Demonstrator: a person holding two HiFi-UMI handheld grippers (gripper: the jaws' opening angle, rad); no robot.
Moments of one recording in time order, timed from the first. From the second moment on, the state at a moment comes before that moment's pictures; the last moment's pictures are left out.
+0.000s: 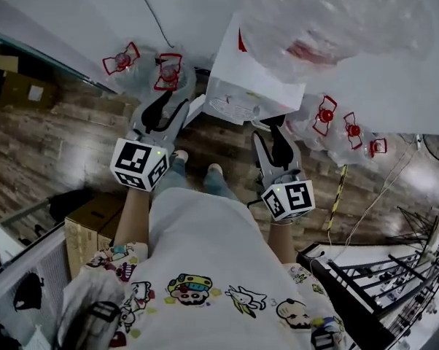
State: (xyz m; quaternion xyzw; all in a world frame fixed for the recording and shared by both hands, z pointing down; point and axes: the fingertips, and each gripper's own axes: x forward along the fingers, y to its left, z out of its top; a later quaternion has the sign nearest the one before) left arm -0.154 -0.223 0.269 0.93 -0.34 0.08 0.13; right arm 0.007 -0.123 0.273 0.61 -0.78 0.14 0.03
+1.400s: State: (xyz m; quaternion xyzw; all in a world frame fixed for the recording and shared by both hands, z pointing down) left arm -0.284 -0.150 0.499 0.83 -0.49 0.14 0.23; right arm -0.133 -0.148 0.475 0.44 -0.86 0.23 0.12
